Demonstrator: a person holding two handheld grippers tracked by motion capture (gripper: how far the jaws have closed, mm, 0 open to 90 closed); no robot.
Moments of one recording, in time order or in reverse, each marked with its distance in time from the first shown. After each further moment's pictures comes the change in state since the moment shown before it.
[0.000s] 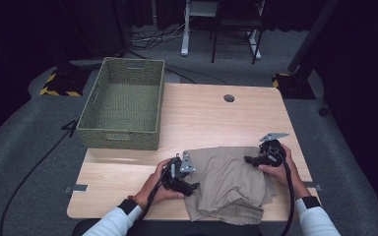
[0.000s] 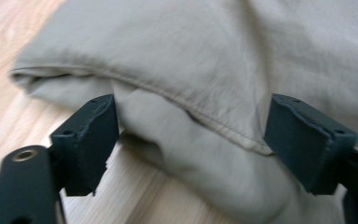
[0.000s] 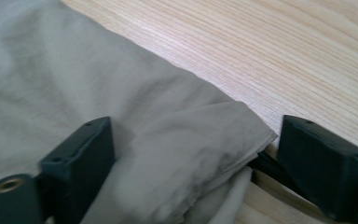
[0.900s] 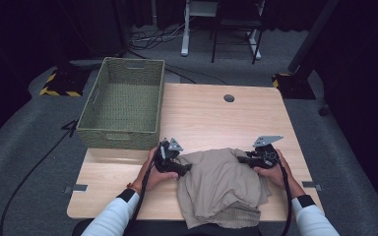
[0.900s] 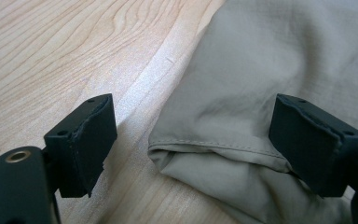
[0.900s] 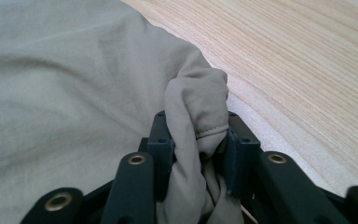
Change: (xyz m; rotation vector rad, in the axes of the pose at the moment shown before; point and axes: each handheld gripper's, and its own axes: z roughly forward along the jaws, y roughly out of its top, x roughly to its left) left arm 0.053 0.000 0.015 -0.010 0.037 -0.150; right arm 0.024 0.004 0.003 -0.073 0.202 -0.166
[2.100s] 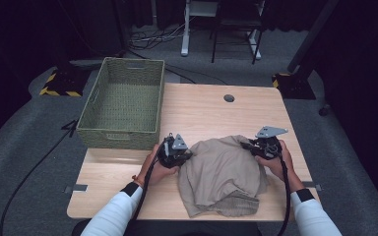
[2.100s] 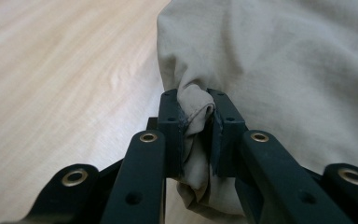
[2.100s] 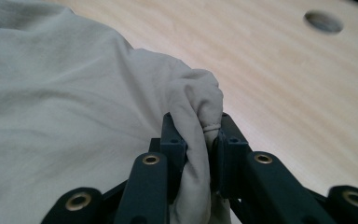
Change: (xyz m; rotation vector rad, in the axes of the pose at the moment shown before) left arm -0.002 0.027 -0.014 -0.074 0.000 0.123; right arm -0.002 0.031 -0.021 -0.113 -0.183 -0.057
